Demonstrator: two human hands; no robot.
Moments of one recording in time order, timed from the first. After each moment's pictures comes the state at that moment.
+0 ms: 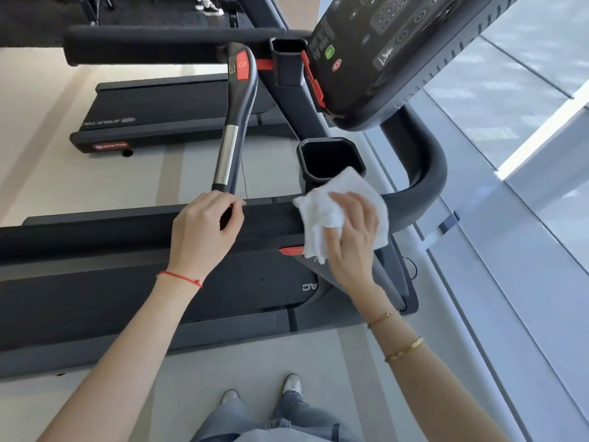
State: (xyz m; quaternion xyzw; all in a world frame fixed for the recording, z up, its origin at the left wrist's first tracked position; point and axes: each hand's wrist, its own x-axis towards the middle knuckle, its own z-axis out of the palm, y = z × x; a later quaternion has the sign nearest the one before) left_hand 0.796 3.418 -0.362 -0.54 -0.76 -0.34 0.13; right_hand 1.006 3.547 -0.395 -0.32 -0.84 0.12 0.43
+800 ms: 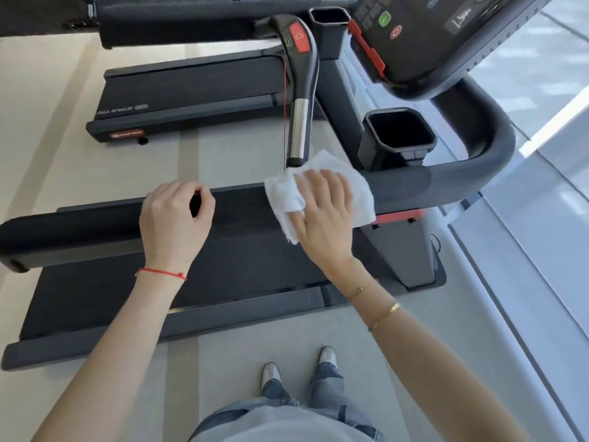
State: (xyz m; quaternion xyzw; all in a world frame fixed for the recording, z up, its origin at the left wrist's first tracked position) left_hand 0.673 3.306 -0.365 -0.47 -0.81 -0.31 0.18; right_hand 0.862 3.440 -0.397 -0.32 -0.88 -0.07 0.34
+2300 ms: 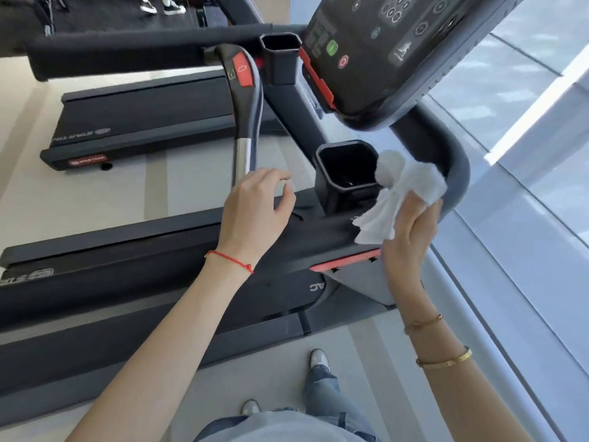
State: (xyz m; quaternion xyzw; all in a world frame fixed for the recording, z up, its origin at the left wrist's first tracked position) left_hand 0.782 3.475 -0.322 -0.58 -0.73 -0.36 0.02; right_hand 0.977 3.545 -0.348 -0.48 -0.62 0.23 0.58
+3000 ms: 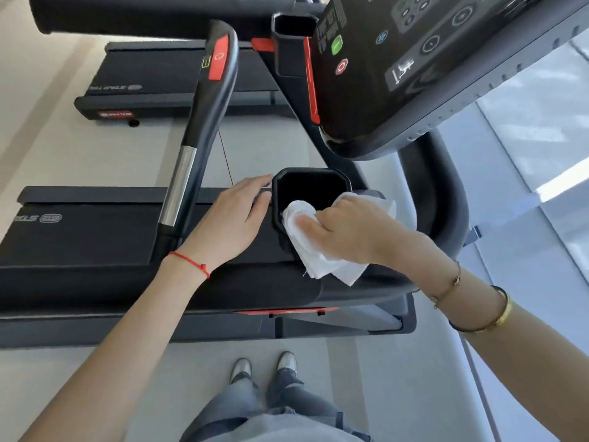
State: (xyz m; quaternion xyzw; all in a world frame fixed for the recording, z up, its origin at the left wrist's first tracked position) left_hand 0.808 3.568 -0.338 -0.51 -0.79 -0.30 -0.15; right_hand 0.970 3.692 -0.304 -0.17 -0.97 0.11 -0.09
